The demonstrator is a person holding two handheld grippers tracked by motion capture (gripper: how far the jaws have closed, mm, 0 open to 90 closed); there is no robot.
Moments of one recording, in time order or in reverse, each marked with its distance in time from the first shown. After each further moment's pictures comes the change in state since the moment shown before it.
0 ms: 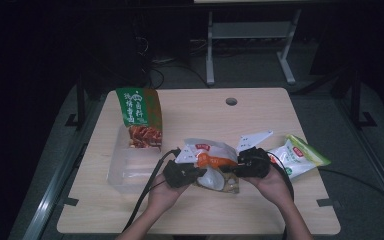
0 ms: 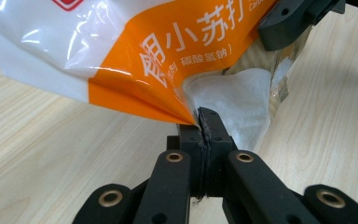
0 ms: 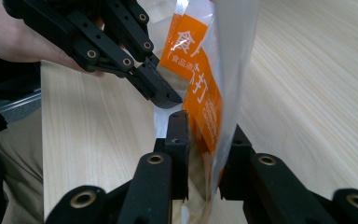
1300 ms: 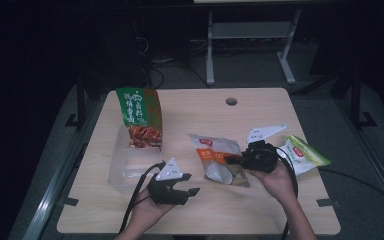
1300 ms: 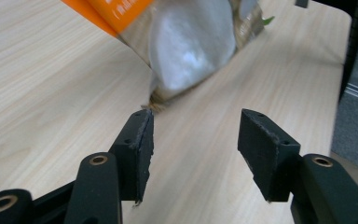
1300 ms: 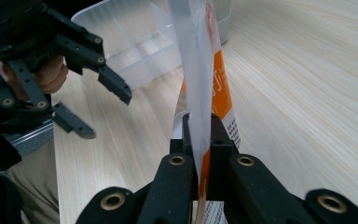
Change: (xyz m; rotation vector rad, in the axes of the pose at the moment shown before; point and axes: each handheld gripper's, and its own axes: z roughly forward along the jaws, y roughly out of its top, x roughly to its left) left arm -0.019 -0.030 -0.042 -0.039 -0.027 0.019; right arm -0.008 0.004 -0.022 -0.090 0.001 0.092
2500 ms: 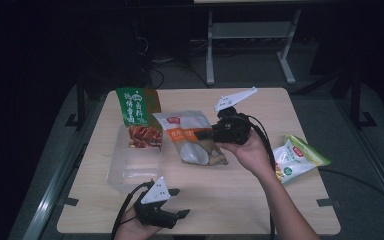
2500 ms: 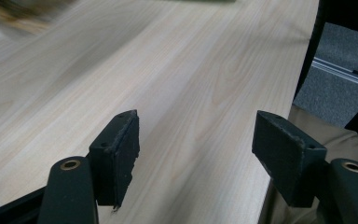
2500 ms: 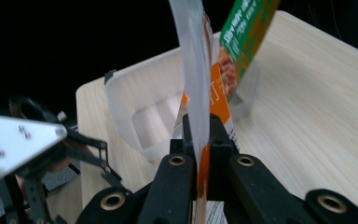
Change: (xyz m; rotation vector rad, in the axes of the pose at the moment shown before) left arm -0.022 -0.035 -0.027 0.018 -0.013 0.033; right arm 0.028 0.110 0.018 -0.009 0.057 -0.077
